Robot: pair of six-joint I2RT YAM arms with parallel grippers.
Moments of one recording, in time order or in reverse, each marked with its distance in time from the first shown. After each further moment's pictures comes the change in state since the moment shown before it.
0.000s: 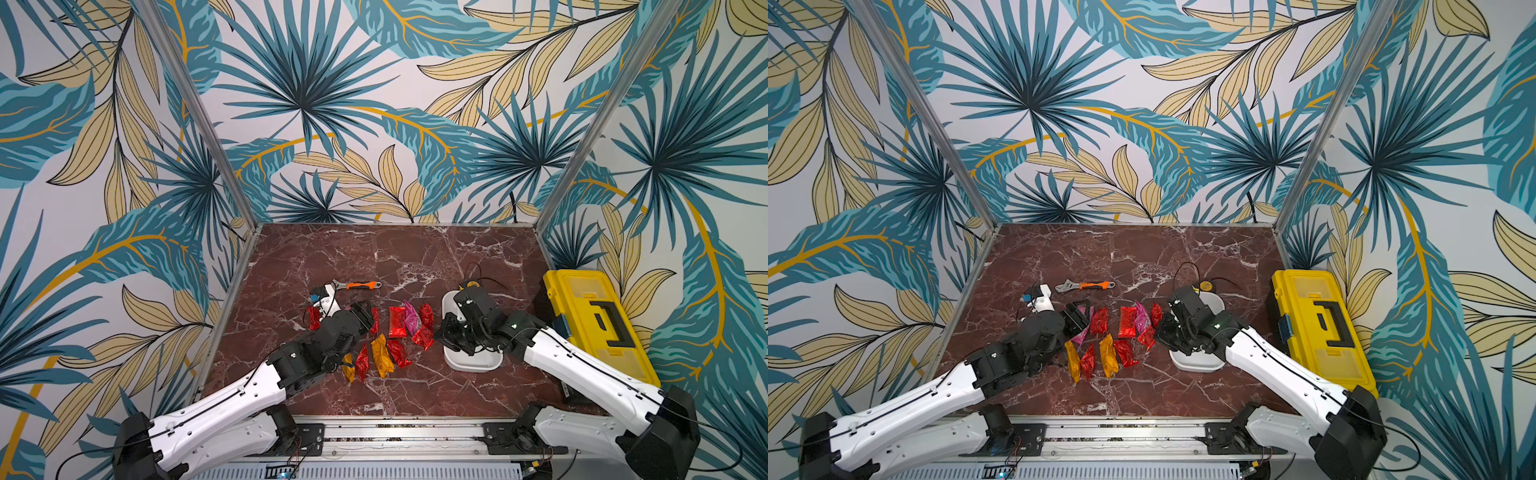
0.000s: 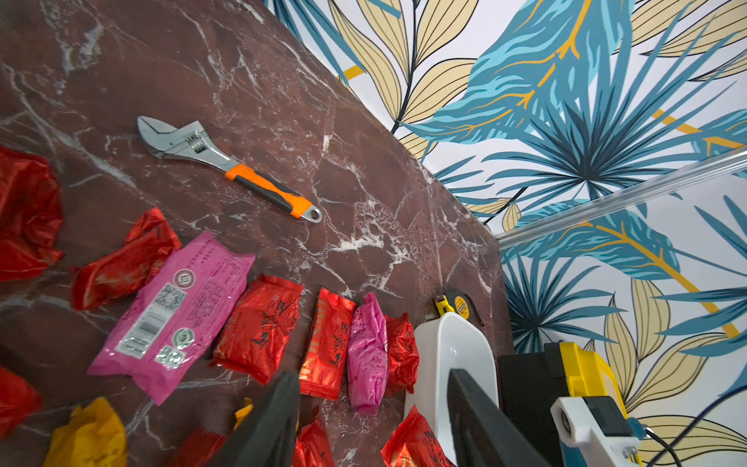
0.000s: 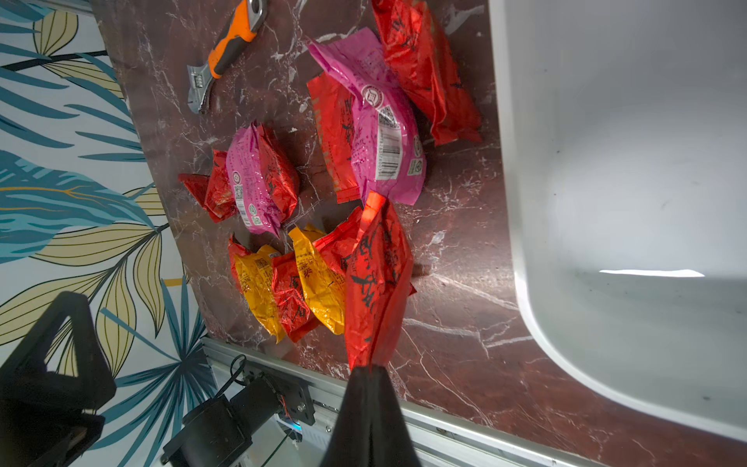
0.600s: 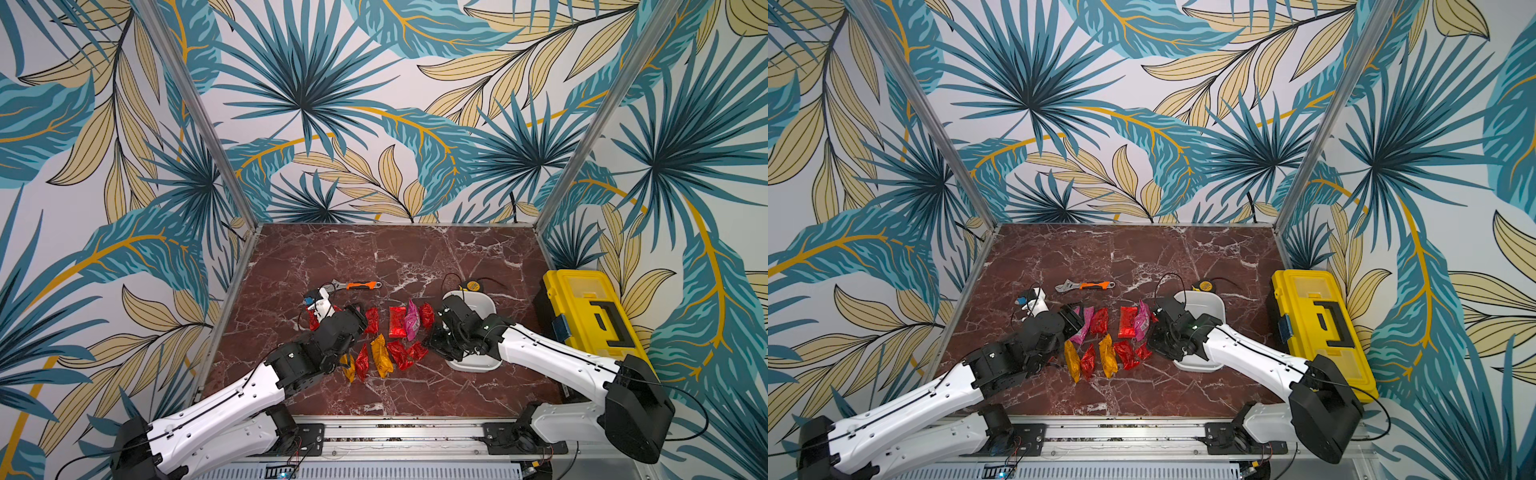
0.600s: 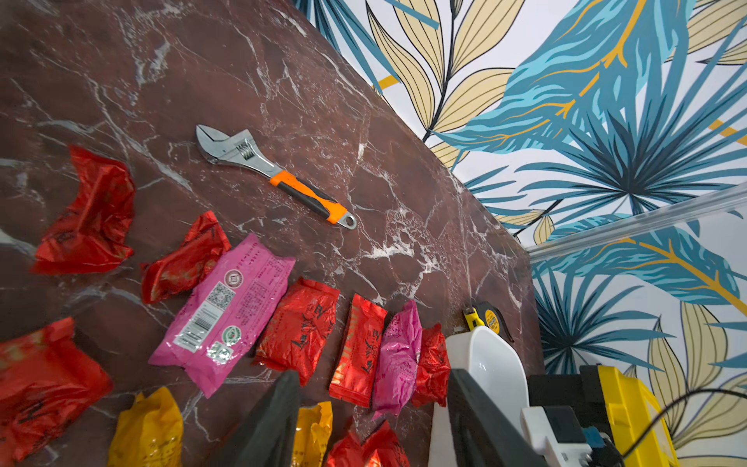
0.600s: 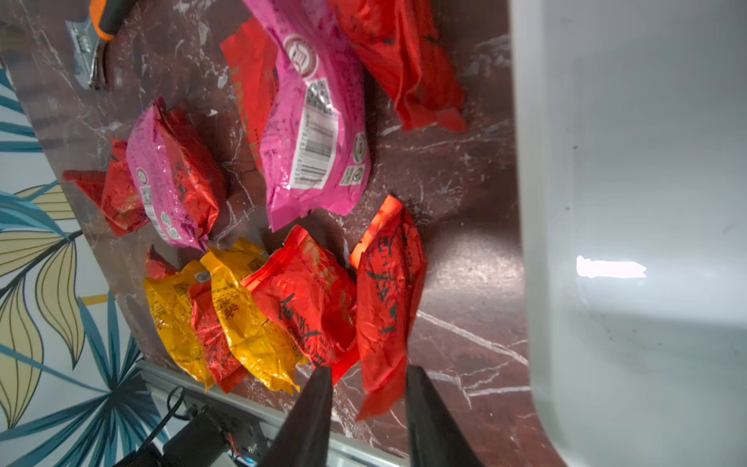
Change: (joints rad) left arm 0.048 -0.014 -0.004 -0.074 -0.031 -0.013; right arm 0.045 0.129 -0.062 0.083 0.073 -0.017
